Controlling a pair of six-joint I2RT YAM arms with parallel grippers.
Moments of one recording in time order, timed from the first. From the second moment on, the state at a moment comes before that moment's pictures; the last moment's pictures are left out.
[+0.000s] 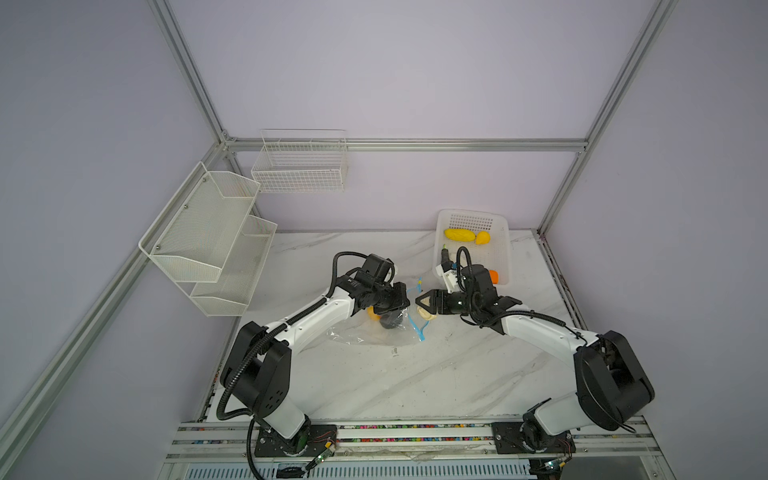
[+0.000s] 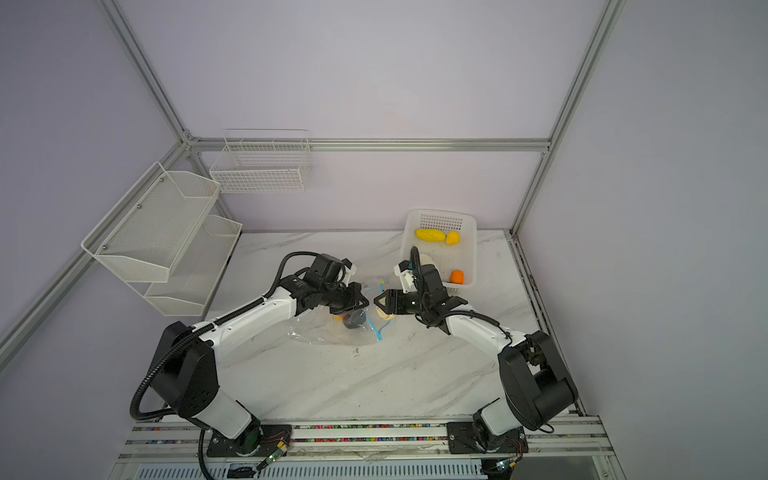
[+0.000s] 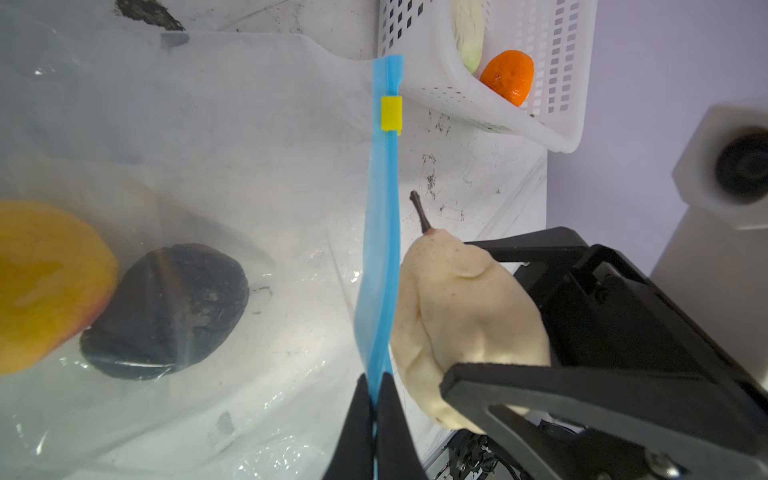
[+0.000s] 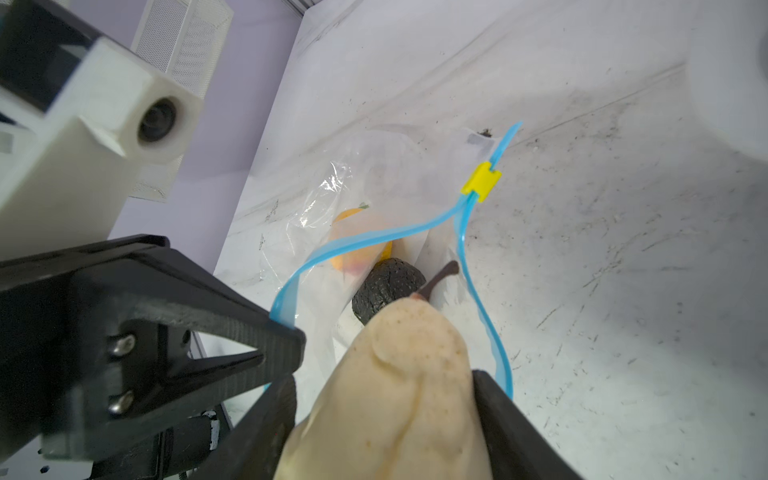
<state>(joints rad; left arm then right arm) -0.58 1.61 1.23 -0.49 0.37 -0.74 0.51 1.50 0.88 -0.01 -0.50 0.54</state>
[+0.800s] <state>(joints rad) -0.58 1.59 1.23 -0.49 0.37 -0.74 0.57 1.65 0.90 0.04 -0.49 0.53</state>
